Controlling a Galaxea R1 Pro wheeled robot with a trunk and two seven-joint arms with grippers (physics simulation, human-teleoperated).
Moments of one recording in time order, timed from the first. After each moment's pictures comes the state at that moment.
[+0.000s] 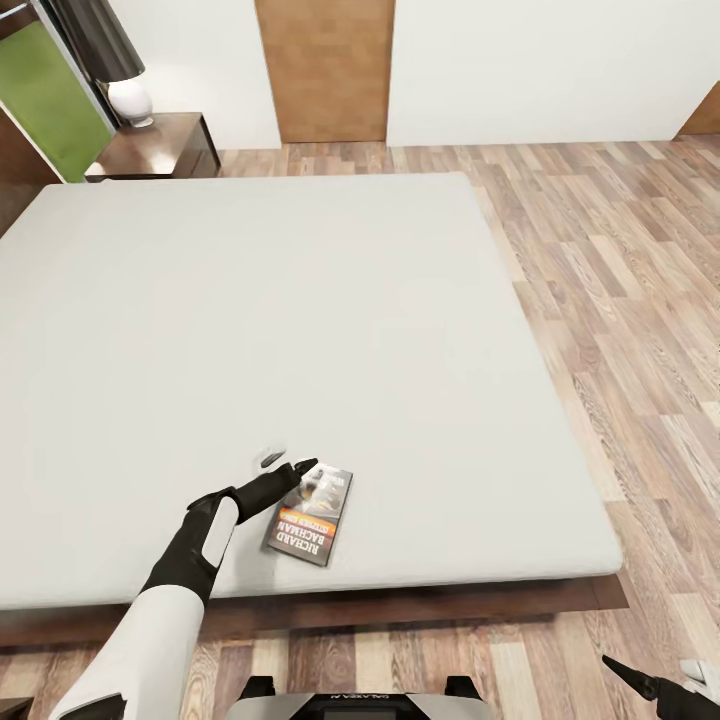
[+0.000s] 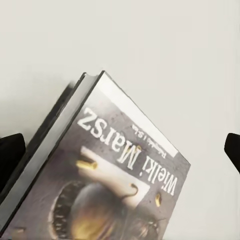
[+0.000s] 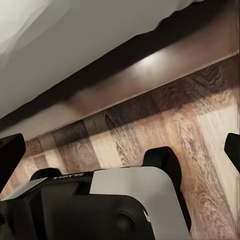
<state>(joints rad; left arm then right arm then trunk) -0.73 -0.12 0.30 -0.78 0.28 0.53 -0.43 -0.37 -0.57 -0.08 -0.16 -0.57 0.02 1.07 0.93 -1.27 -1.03</state>
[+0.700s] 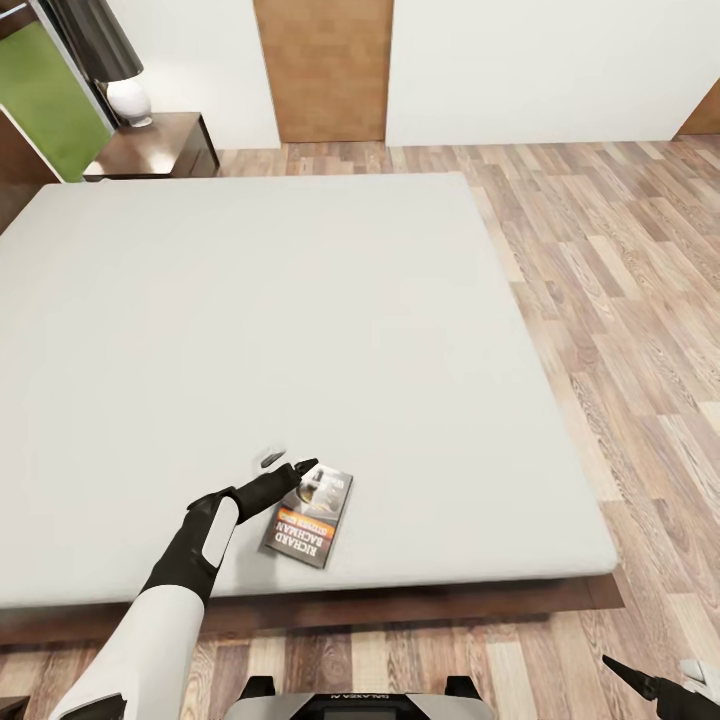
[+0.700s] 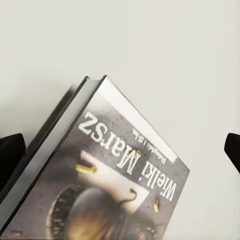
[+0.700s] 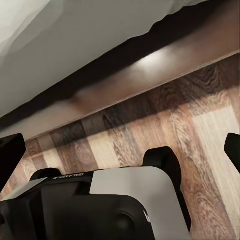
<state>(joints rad) -0.73 -0.12 0.30 -0.78 0.28 0.53 -0.42 -0.37 -0.57 -0.08 -0.16 -0.57 0.02 1.07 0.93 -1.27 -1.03</state>
